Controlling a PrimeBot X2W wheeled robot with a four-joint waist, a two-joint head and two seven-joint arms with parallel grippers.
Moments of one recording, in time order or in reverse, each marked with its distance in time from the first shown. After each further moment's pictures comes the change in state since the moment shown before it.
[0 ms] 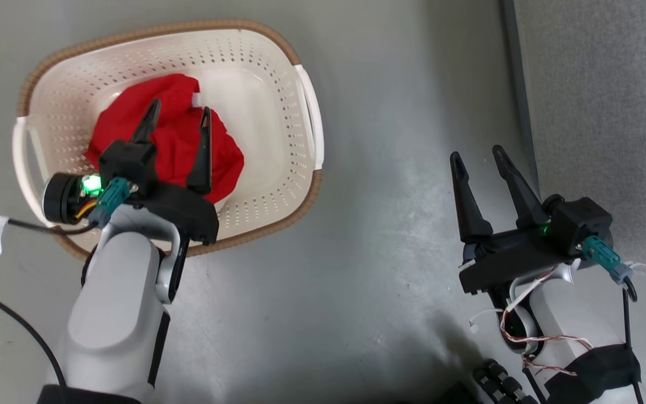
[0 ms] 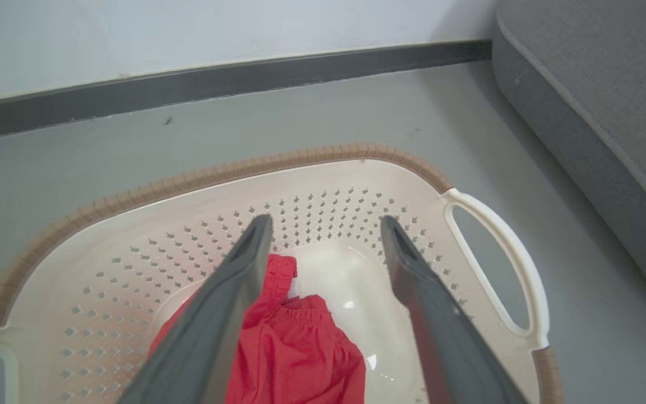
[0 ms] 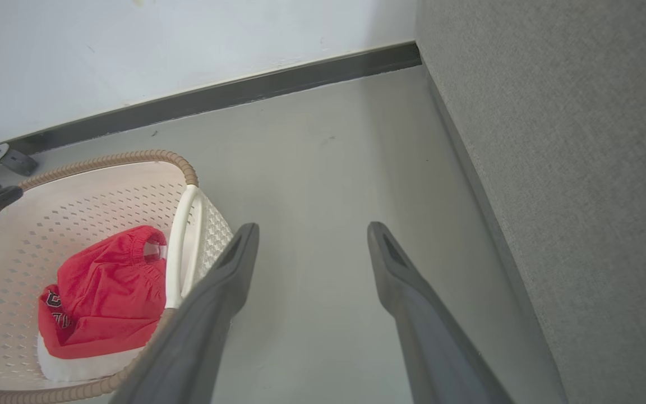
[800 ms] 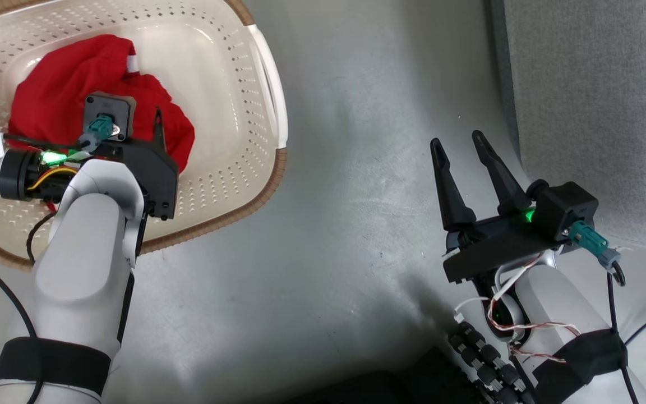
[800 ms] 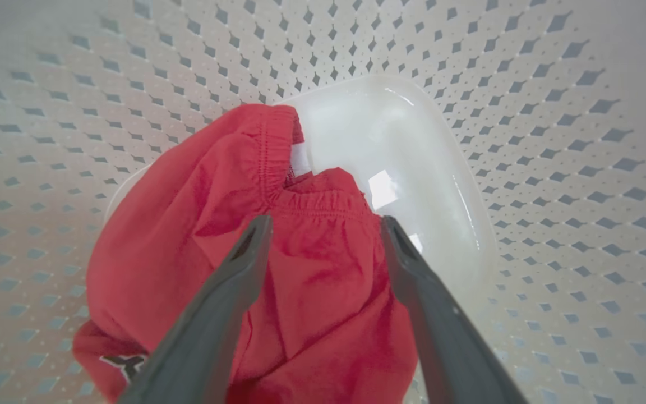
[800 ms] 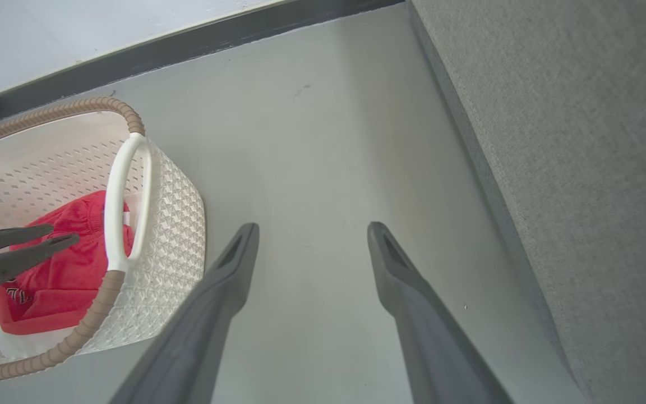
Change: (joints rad) left arm -0.189 0.057 -0.023 0.246 0.089 0.055 0.263; right arm -0.055 0.015 0.047 0.012 0.038 0.009 0.000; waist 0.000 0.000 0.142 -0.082
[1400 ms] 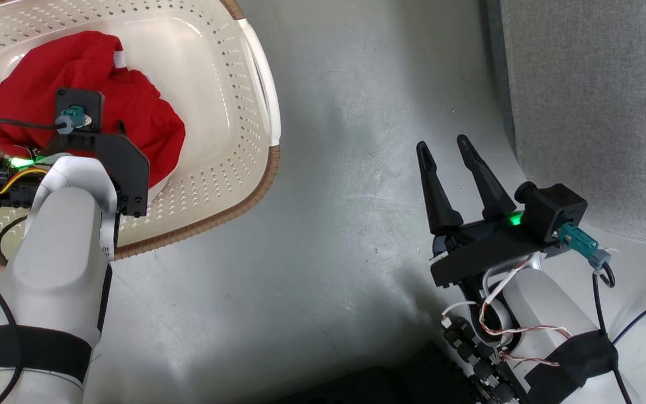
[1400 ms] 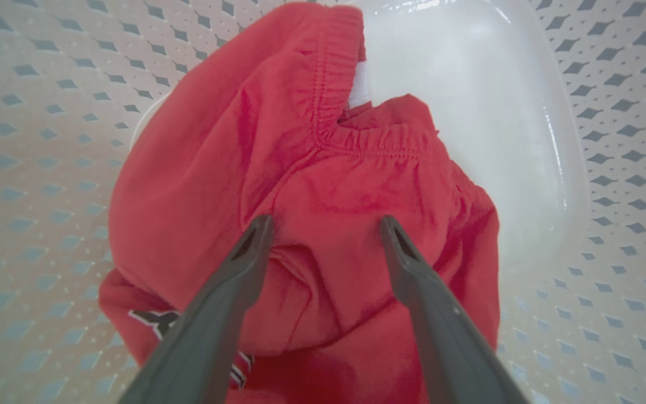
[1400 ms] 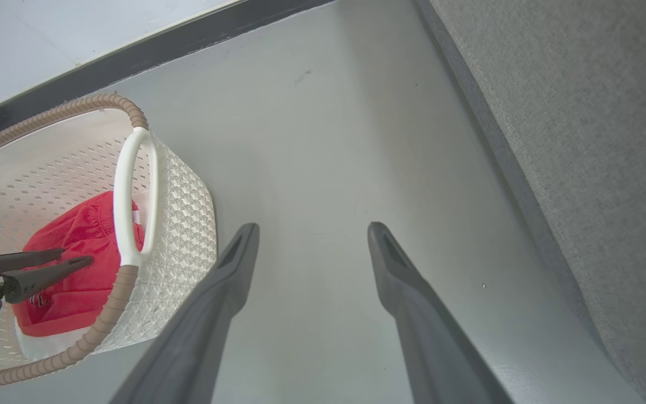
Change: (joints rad) left arm -0.061 0.026 0.013 0.123 0.009 0.050 0.099; right arm -0.005 0.001 0.063 -0.014 0.089 -0.028 0.000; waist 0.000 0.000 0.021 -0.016
